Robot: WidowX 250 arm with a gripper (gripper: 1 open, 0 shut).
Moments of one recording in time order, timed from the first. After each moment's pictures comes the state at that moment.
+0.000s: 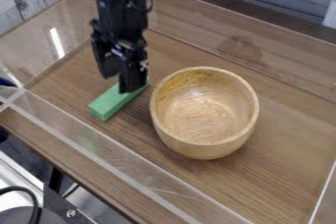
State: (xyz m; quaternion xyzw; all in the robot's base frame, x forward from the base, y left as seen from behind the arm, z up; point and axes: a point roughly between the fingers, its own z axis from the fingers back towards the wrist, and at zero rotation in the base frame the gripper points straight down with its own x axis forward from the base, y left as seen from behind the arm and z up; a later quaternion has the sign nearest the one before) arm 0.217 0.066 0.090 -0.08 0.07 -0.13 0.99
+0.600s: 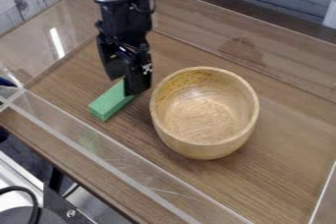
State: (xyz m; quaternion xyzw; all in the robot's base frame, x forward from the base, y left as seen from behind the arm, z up) arm 0.218 0.075 0.079 -0.09 0.03 -0.12 0.99
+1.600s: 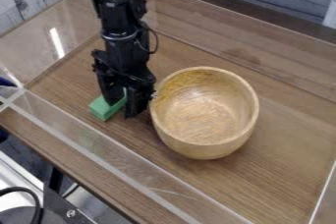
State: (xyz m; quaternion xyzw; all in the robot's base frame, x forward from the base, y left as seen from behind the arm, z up) arm 0.229 0.071 0.035 -0.02 0.03 -0.04 1.00
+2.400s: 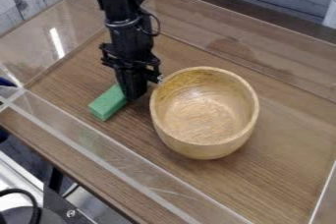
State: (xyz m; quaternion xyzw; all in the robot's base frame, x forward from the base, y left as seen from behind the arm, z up) arm 0.240 0.084 0.033 -0.09 0.06 -0.02 0.99
